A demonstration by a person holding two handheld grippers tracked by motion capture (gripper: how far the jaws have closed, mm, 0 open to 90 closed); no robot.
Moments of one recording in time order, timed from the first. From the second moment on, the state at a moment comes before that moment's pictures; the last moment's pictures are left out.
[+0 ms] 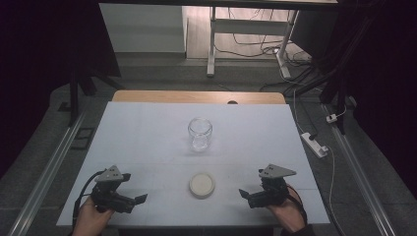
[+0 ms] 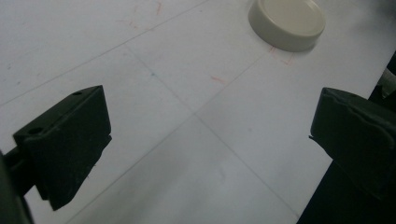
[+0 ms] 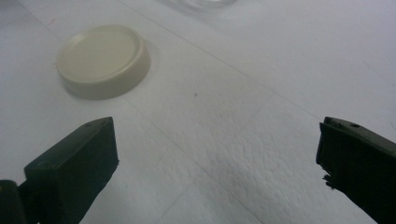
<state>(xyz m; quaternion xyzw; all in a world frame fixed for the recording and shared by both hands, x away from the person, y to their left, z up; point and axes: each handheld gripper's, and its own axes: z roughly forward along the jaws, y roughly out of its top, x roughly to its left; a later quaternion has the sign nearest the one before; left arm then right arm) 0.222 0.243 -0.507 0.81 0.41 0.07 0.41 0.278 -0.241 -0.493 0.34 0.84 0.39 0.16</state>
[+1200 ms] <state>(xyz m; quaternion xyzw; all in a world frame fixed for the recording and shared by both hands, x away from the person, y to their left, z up) 0.176 0.290 -0.524 0.79 0.49 0.10 0.36 0.245 -0.304 -0.497 0.43 0.81 0.37 0.17</state>
